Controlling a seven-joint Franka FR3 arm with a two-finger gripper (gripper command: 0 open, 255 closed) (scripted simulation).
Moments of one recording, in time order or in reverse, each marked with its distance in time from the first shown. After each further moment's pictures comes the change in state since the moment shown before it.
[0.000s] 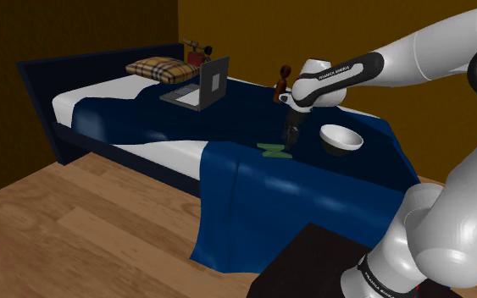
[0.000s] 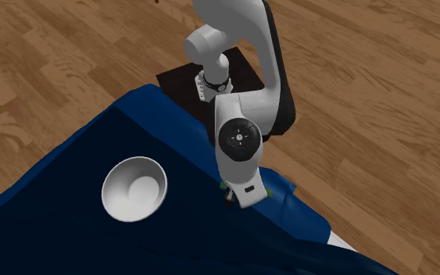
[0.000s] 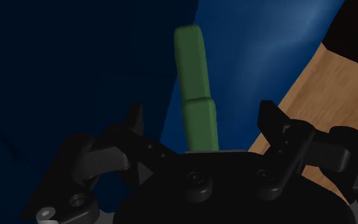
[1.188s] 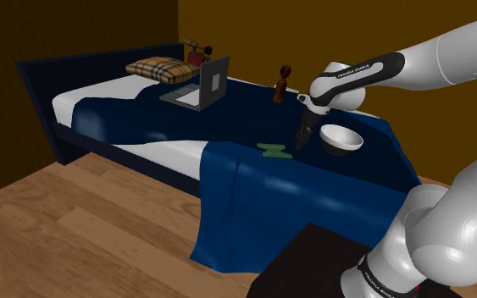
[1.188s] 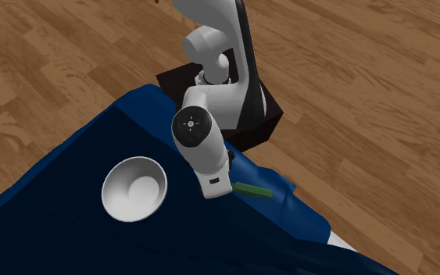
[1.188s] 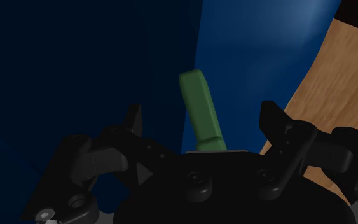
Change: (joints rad) arm -0.062 -0.090 -0.063 -0.083 0.054 0.041 0.011
